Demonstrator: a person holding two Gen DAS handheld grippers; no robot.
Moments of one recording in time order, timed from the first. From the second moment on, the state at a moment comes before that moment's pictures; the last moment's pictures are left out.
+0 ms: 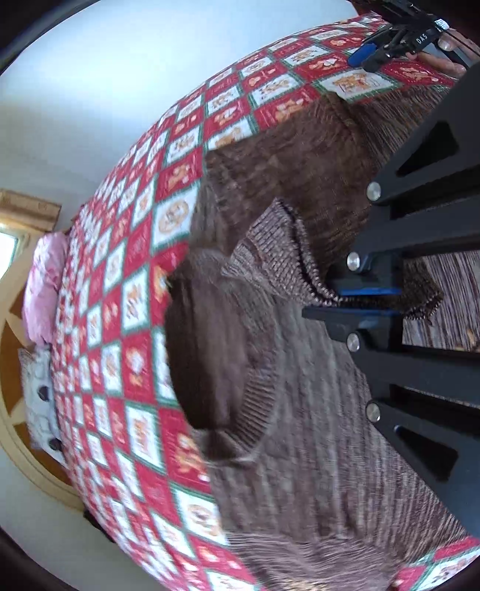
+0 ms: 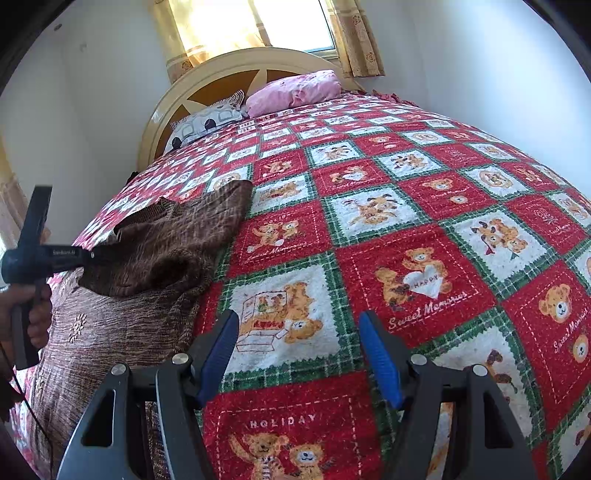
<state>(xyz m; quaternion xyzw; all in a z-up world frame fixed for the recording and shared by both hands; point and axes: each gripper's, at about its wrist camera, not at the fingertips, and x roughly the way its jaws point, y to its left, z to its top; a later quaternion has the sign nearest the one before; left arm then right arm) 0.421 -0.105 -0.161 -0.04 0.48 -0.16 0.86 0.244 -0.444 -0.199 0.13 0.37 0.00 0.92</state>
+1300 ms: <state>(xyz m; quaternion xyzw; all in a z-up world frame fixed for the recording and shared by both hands) 0.396 -0.052 -0.193 -0.03 0.43 -0.04 0.90 0.246 -0.407 -0.157 0.07 0.32 0.02 0.94</state>
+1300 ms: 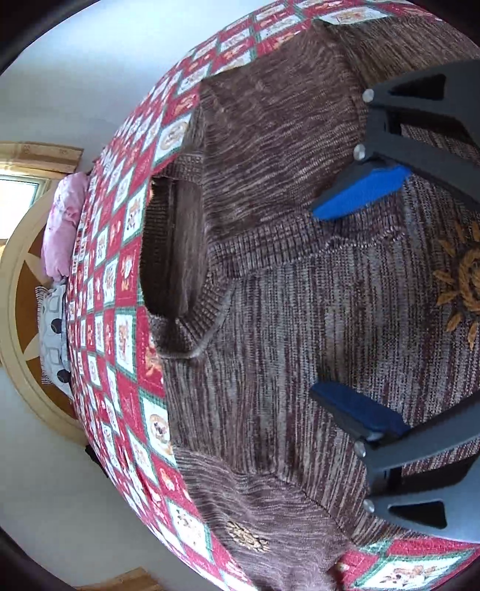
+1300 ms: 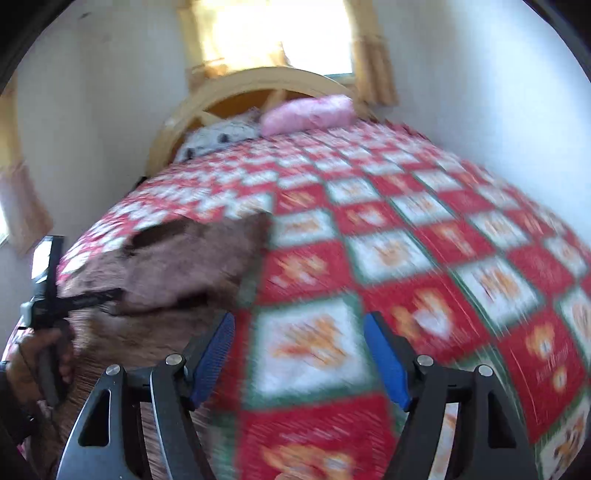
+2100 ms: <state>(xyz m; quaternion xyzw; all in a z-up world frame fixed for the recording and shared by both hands) 0.370 -0.028 -0.187 -0.07 0.43 -0.07 0.90 0.343 -0.295 -0.211 -0.02 0.43 0.08 0.90</state>
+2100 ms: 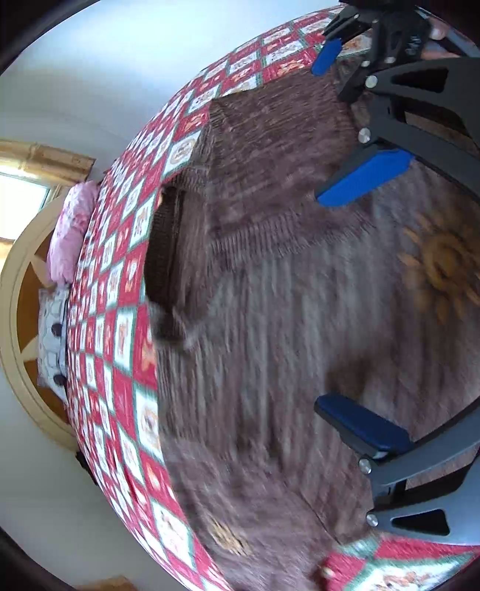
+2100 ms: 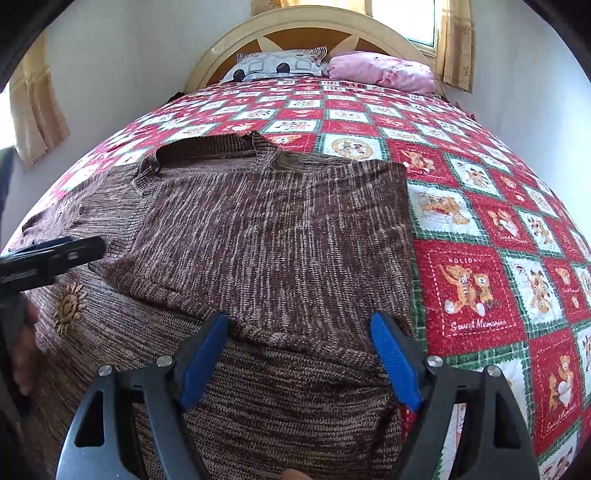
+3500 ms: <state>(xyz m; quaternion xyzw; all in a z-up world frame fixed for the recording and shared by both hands) 0.357 0.276 -0.205 -0.27 0.40 0.22 0.85 0.337 -0.296 -0.209 -0.02 0.42 0.08 0.90</state>
